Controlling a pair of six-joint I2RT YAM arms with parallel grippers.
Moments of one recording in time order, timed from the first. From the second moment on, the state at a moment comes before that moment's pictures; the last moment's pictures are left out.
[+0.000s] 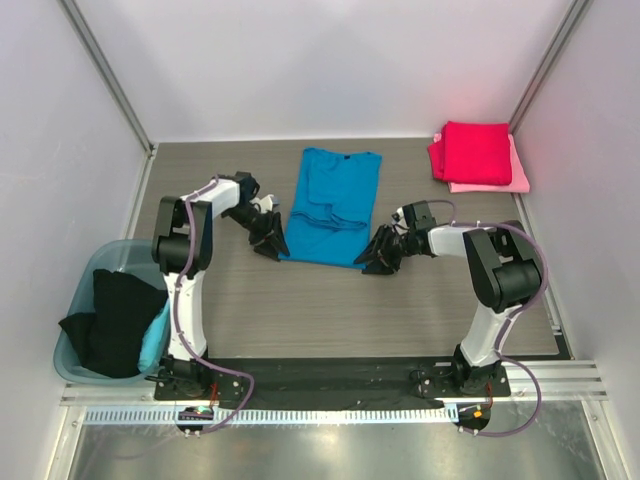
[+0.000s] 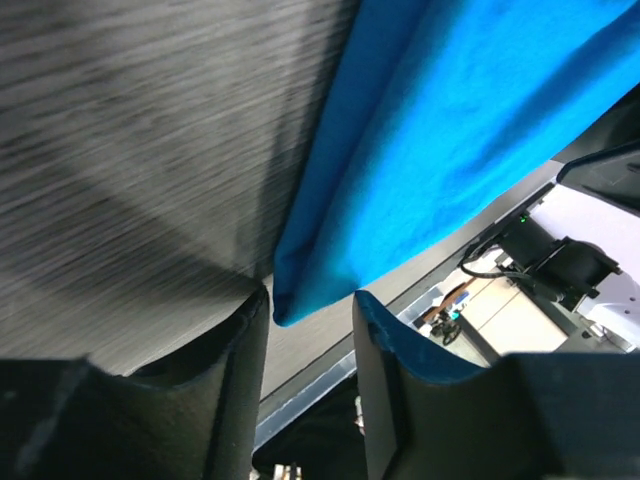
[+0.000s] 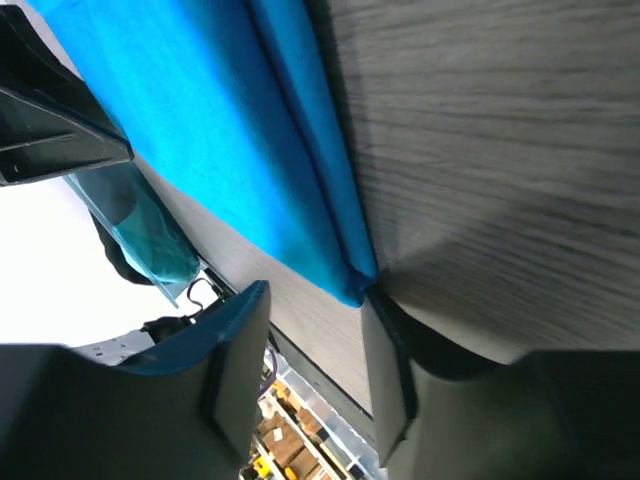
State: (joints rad) left arm -0.19 2.22 1.58 -0.97 0.71 -0.22; right arm 0.26 1.81 0.87 -0.11 -0.70 0.84
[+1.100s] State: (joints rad) left arm -0.23 1.88 1.53 -0.90 0.73 -0.28; right arm 0.25 1.38 0.81 -0.24 -0.67 0.75
